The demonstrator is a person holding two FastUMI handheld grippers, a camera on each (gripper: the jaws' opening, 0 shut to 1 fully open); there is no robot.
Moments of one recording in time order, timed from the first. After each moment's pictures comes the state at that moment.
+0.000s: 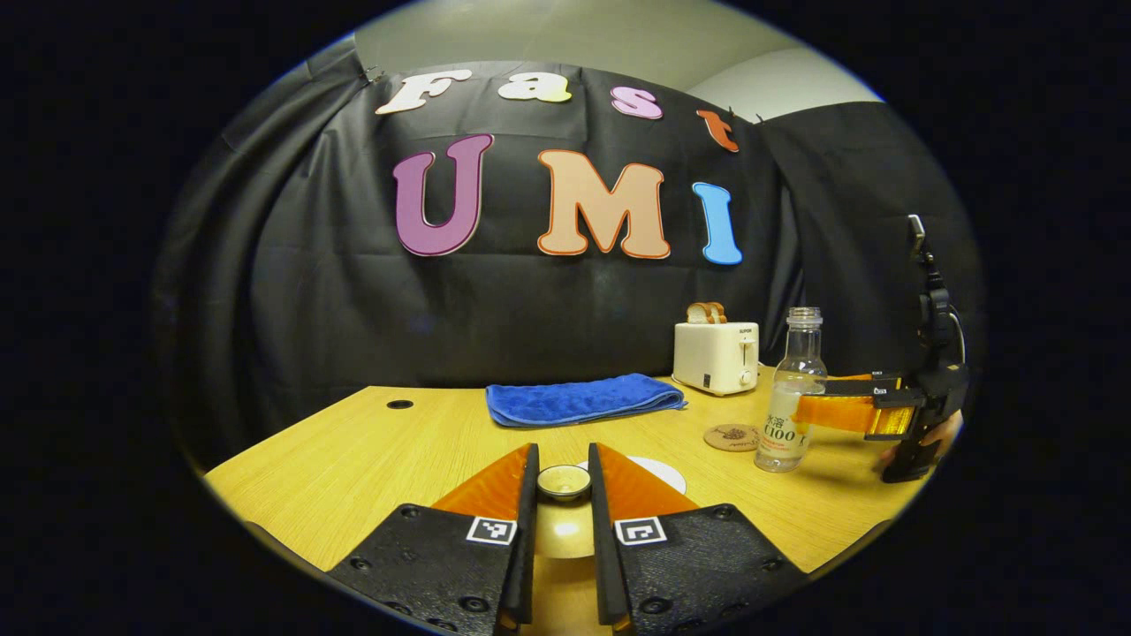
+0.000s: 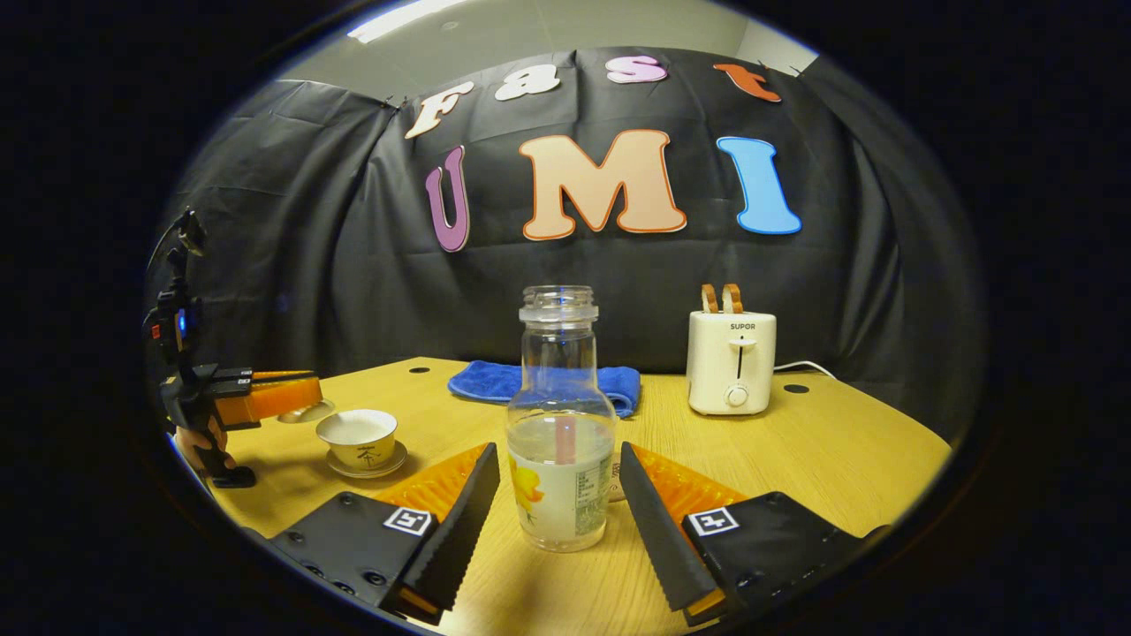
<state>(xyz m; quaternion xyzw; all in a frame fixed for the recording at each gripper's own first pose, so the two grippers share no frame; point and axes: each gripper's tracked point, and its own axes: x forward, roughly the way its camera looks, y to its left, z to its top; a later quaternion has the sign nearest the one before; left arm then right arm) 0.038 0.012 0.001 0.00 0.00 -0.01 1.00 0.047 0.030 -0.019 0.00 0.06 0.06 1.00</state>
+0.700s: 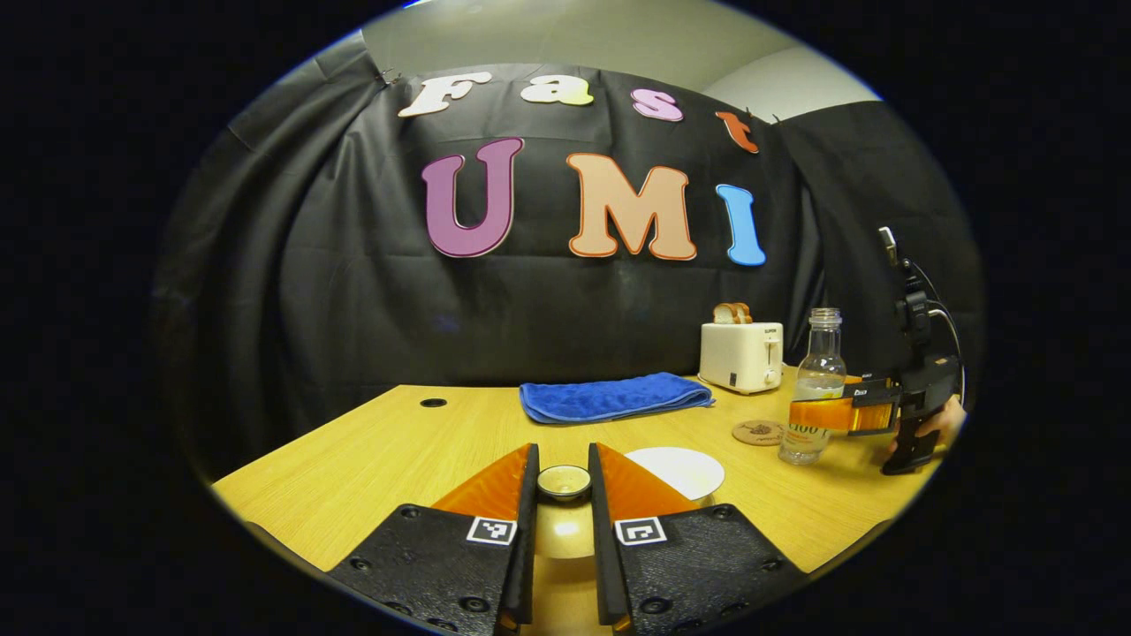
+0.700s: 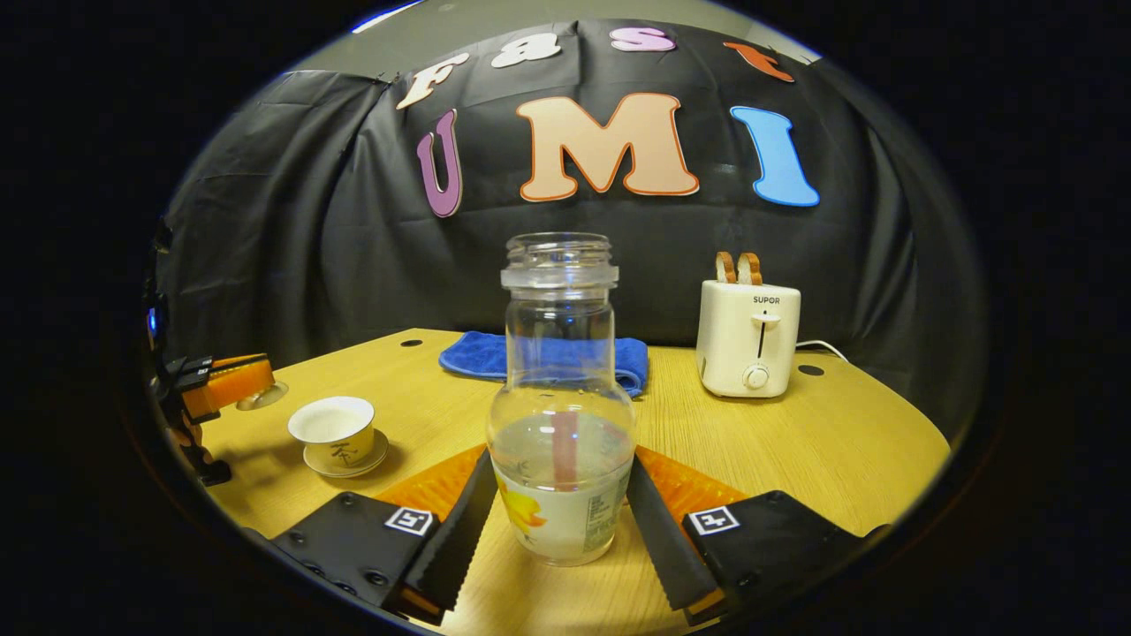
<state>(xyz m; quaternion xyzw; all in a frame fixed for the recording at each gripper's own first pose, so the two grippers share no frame) 0.024 0.049 0.001 0.00 0.00 0.02 1.00 0.078 0.035 -0.039 -0.01 0.12 0.05 0.99</state>
